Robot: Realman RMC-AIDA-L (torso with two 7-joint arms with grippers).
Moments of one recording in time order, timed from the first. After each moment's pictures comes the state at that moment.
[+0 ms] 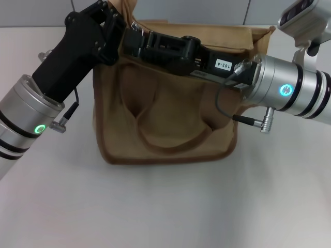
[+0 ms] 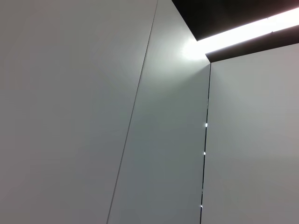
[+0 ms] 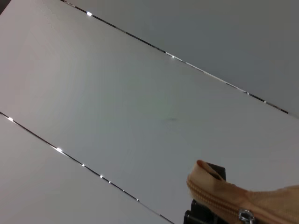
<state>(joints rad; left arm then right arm) -0.64 -2.08 0.37 -0.04 1.53 1.81 -0.68 0.80 2.09 -1.41 -0.17 -0.90 -1.58 1.85</state>
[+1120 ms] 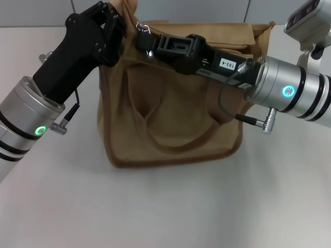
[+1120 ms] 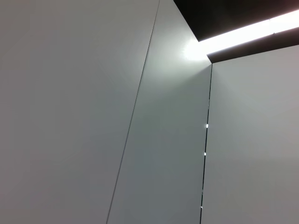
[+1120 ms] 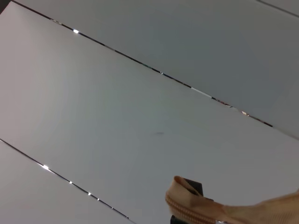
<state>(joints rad) -0.64 -2.08 0.37 -0.05 1.53 1.81 -0.68 0.78 2.09 -1.41 -0.17 -0.88 -1.55 1.84</state>
